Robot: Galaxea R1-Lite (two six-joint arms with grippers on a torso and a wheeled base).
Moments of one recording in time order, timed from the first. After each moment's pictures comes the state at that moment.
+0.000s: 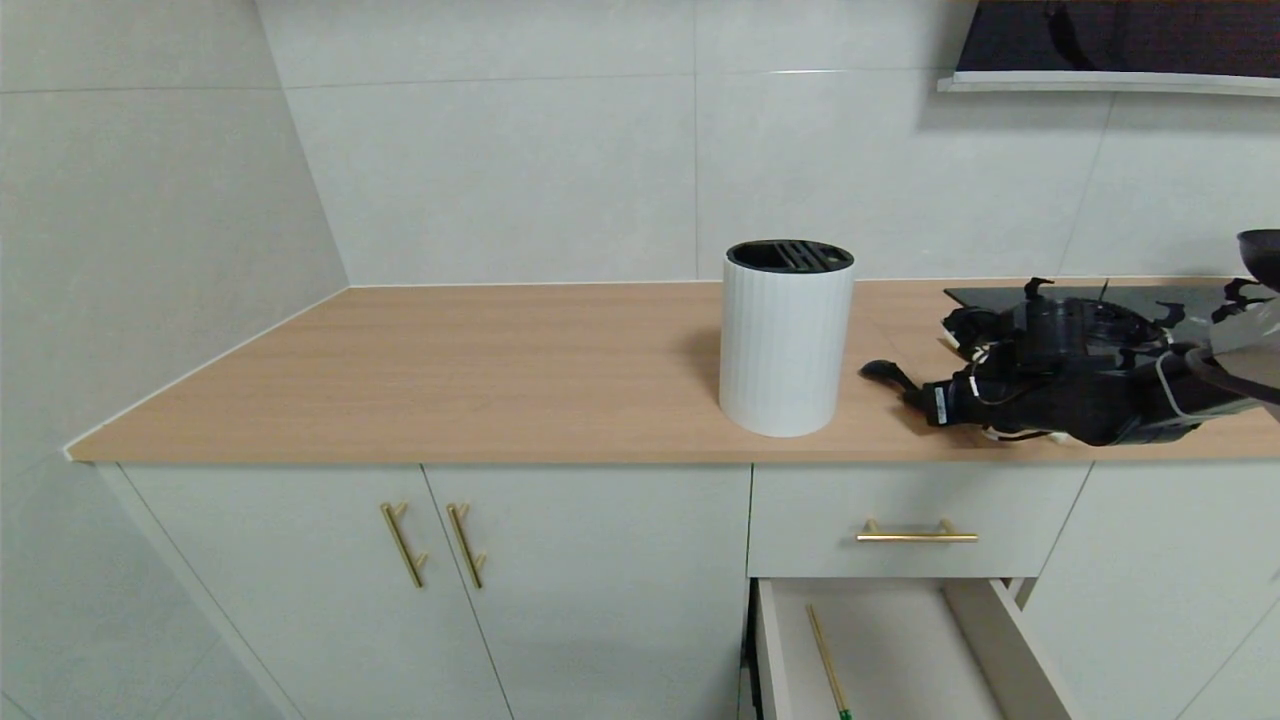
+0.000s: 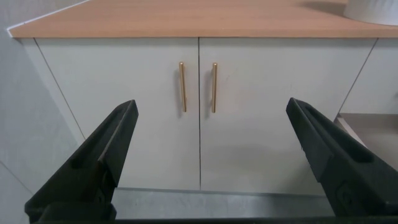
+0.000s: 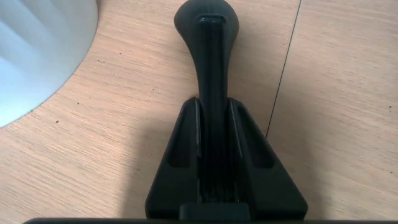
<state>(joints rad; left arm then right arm) 0.00 0.00 0.00 -0.01 0.03 -0.01 0.05 2.24 -1.41 -0.34 0.26 -0.10</state>
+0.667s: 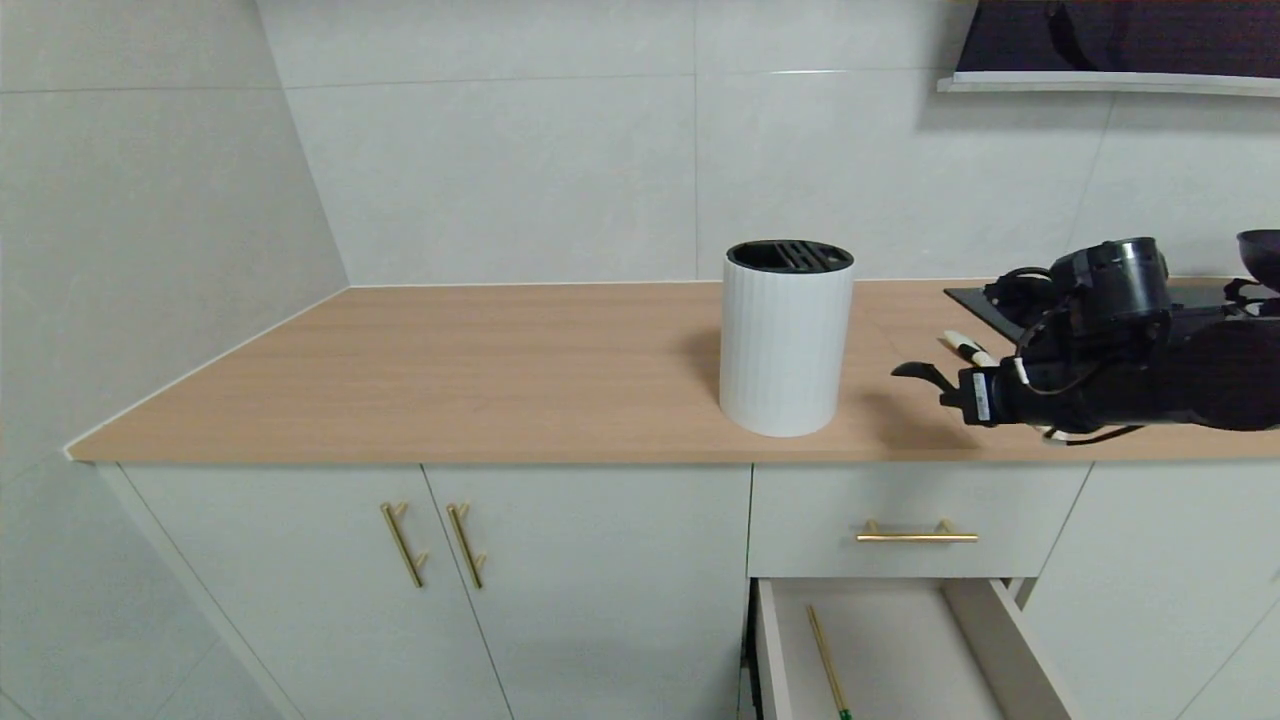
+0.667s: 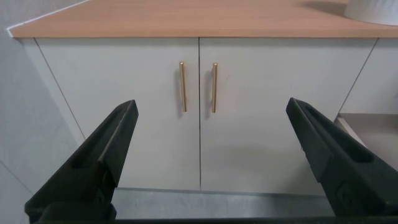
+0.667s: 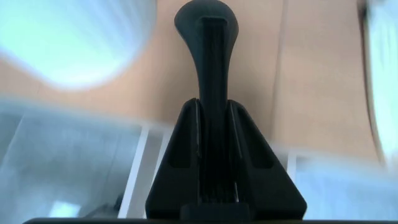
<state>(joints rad) 0.00 0.00 0.00 -0.01 0.03 -0.01 0.17 1.82 -1.17 -0.05 0.03 0.06</state>
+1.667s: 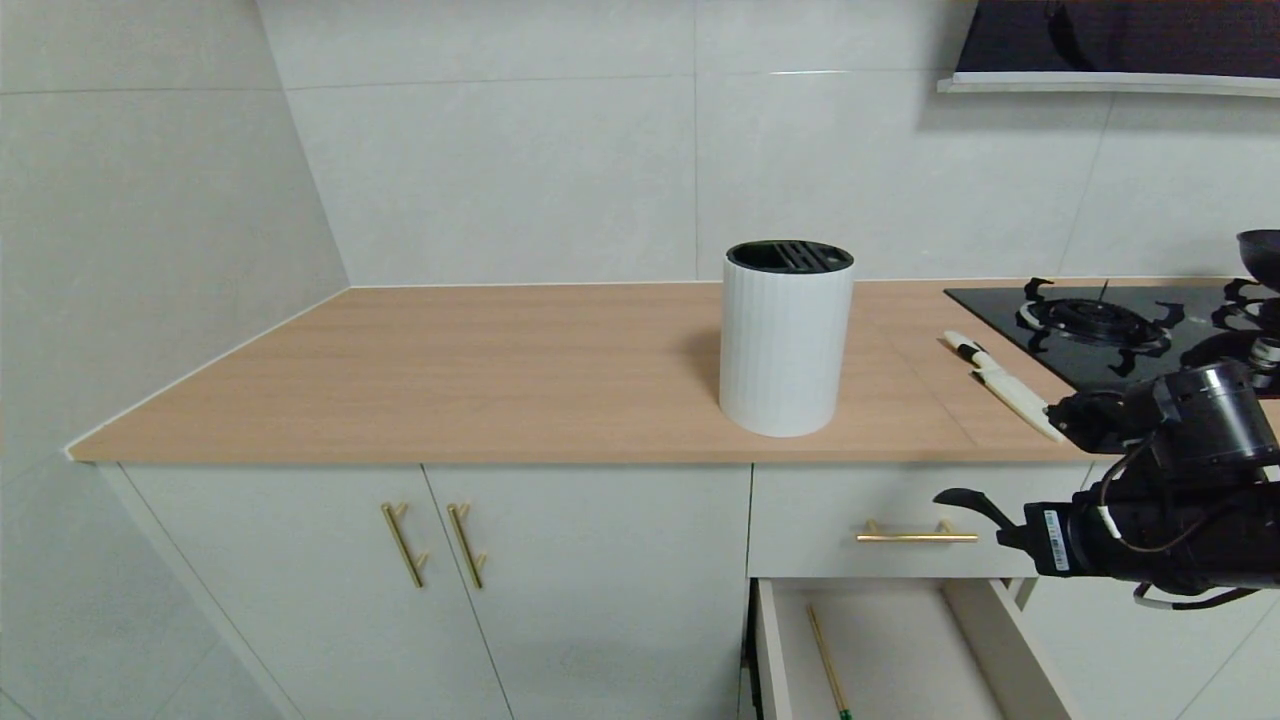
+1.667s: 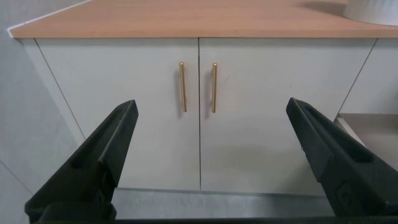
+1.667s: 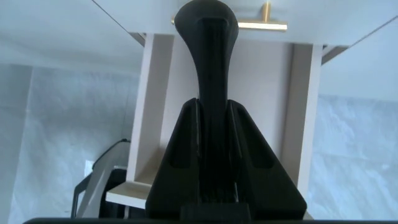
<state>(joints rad) 0.00 0.00 0.00 -0.01 0.03 -0.01 0.21 1.59 -0.71 -0.09 0.02 0.17</state>
